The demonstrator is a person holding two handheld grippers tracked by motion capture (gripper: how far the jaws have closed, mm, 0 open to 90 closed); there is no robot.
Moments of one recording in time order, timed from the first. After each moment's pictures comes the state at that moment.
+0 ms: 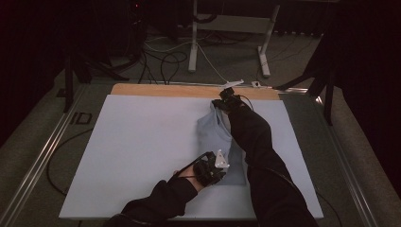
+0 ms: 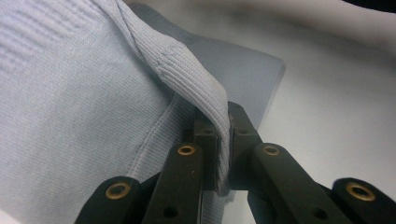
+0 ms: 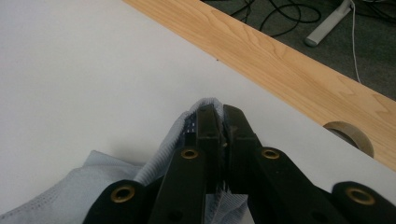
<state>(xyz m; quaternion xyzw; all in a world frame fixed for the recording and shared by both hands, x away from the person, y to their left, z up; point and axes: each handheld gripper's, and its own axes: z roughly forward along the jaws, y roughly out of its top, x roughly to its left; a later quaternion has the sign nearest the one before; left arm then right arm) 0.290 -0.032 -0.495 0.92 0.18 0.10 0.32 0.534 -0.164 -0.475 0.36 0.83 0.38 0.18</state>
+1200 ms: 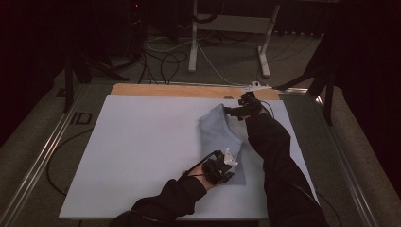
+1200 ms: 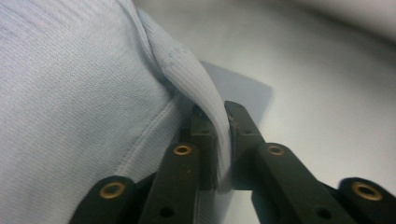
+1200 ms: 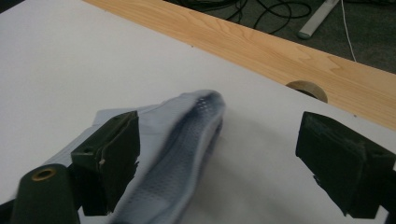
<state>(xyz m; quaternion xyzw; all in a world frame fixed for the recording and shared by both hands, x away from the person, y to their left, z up) 0.296 -0.057 -0.500 0.92 0.19 0.05 0.34 0.502 -0.227 -0.466 0.41 0.79 0.42 0.16</state>
